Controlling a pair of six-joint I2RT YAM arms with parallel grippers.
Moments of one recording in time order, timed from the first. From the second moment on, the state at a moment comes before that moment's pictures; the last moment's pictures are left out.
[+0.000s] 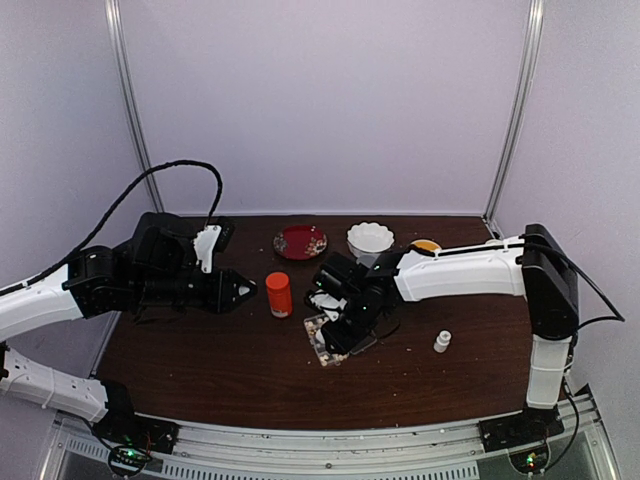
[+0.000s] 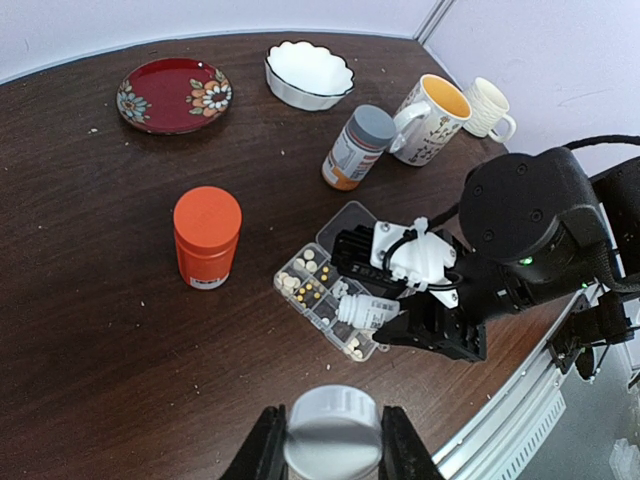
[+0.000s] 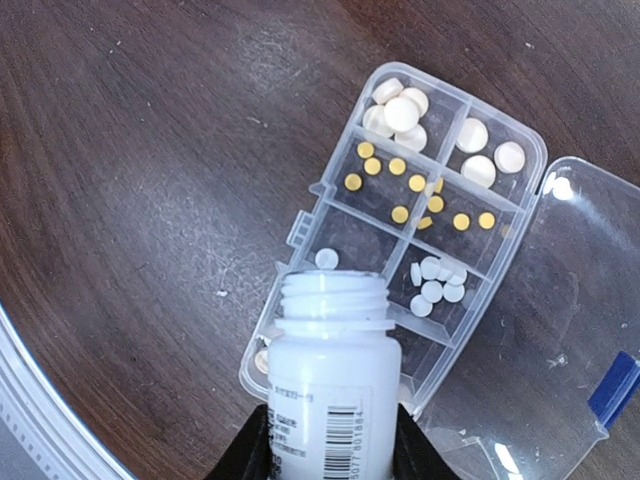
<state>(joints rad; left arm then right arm) -0.99 1.04 0.98 -0.55 -0.13 -0.57 1.02 1.95 1.43 -0.69 -0.07 0.26</state>
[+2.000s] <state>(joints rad) -0.99 1.04 0.98 -0.55 -0.13 -0.57 1.03 1.90 1.31 -0.59 -0.05 0.28</state>
